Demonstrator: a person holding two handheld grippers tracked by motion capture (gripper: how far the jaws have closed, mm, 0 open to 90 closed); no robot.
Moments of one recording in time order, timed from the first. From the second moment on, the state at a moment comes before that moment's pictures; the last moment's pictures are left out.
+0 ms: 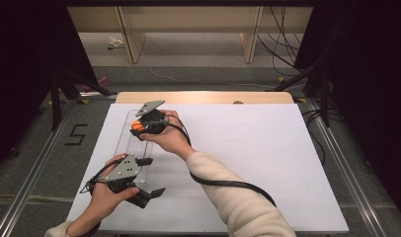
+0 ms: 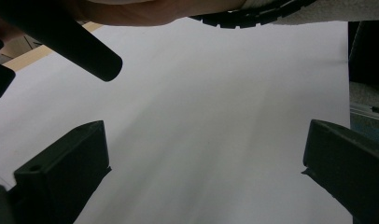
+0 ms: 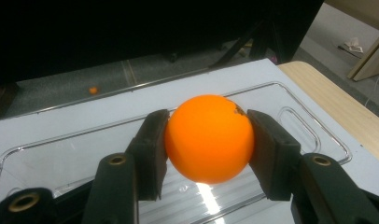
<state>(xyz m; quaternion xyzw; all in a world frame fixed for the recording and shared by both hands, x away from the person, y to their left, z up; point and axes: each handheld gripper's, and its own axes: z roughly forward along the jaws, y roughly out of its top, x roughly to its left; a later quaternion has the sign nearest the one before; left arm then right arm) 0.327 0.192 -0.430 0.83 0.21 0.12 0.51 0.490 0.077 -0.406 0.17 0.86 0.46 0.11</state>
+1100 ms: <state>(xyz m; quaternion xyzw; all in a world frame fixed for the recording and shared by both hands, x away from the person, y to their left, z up) 0.326 0.191 -0.431 0.83 0.21 0.12 0.51 0.499 0.090 -0.420 0.17 0.87 0.44 0.10</state>
